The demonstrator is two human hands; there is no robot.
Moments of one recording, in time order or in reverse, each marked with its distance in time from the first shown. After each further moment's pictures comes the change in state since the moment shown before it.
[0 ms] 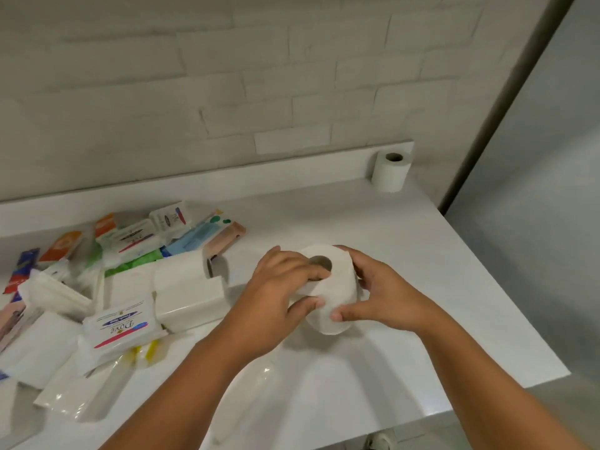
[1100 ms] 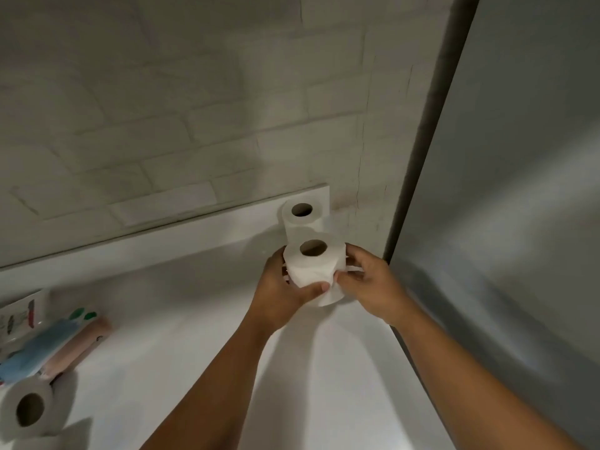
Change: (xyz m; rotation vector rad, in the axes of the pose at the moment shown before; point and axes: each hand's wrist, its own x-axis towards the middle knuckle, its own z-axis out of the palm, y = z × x) left_hand 0.301 0.030 0.211 -0.608 0.067 -0.475; right_hand 0.082 0.153 -0.288 0.066 0.387 0.113
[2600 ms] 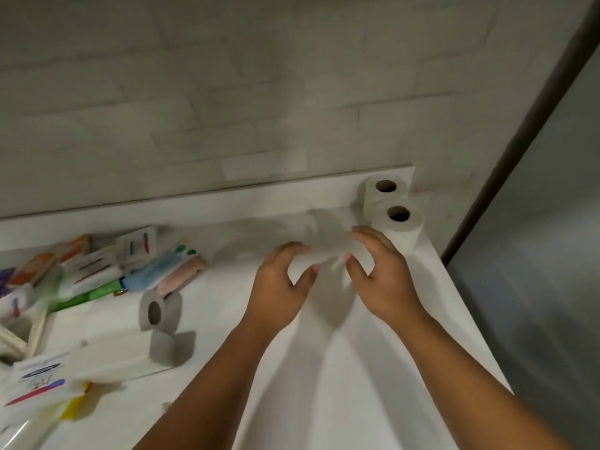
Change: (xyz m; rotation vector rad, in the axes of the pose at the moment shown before) left_hand -0.097 -0.027 -0.118 0.380 0.298 0.125; right_hand -0.046 -0.055 0.128 -0.308 0.131 -0.350
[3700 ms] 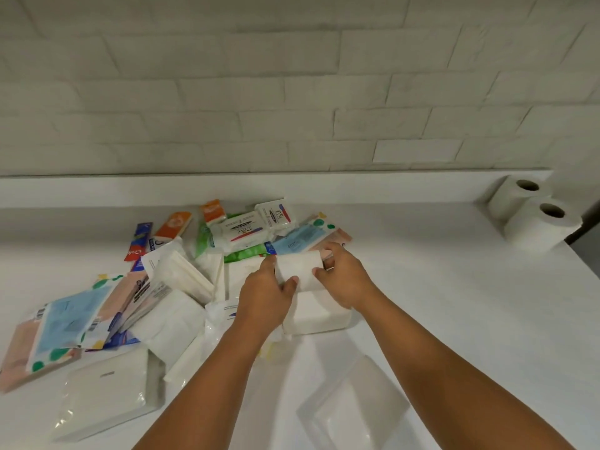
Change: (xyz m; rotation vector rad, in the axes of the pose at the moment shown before) left_hand -0.086 -0.213 -0.278 0.243 0.003 -0.425; right_hand -0.038 -0.207 0.328 -0.052 -0.403 0.327
